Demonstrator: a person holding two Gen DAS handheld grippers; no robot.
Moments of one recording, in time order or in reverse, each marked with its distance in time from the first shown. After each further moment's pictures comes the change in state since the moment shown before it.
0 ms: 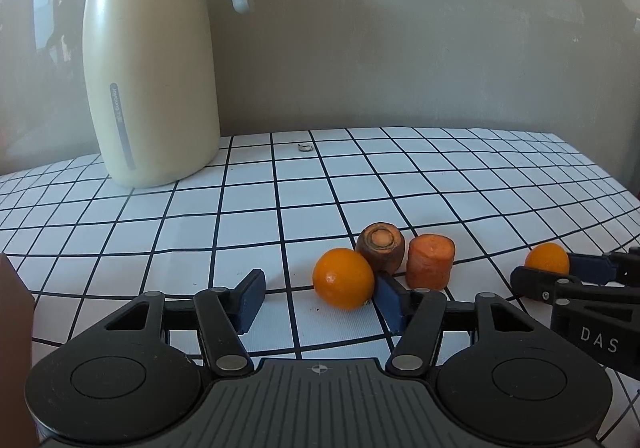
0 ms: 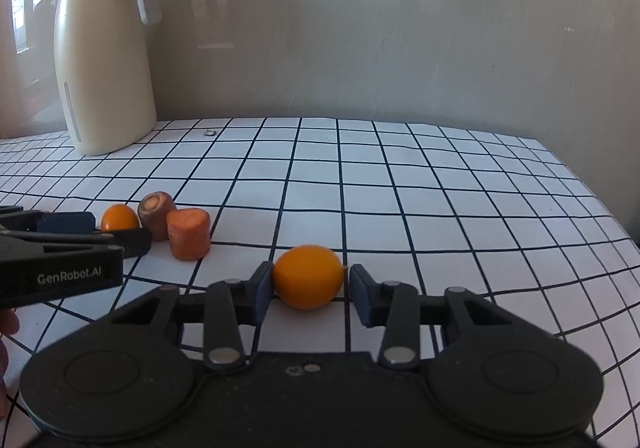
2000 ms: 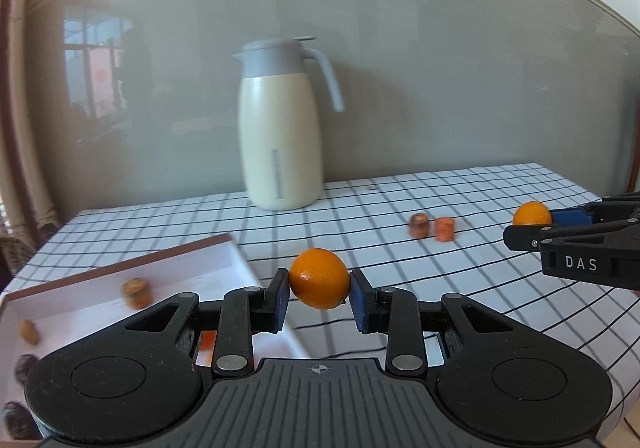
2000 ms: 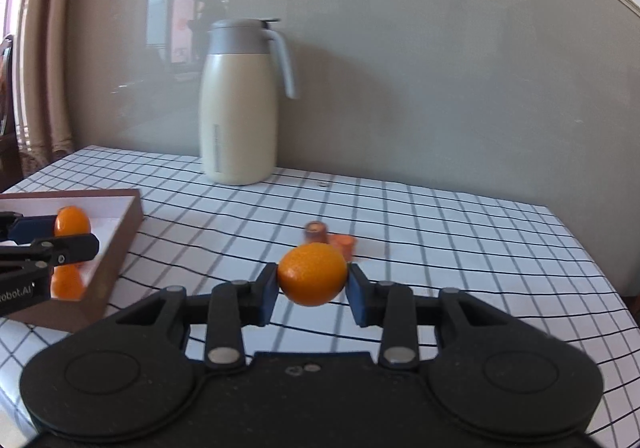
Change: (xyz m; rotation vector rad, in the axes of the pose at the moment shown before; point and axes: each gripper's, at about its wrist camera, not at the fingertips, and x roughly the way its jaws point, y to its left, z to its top) left arm -0.222 0.088 -0.064 0.045 -0.181 0.103; right arm -0.148 0.097 -0.027 -0.131 -0.162 0.111
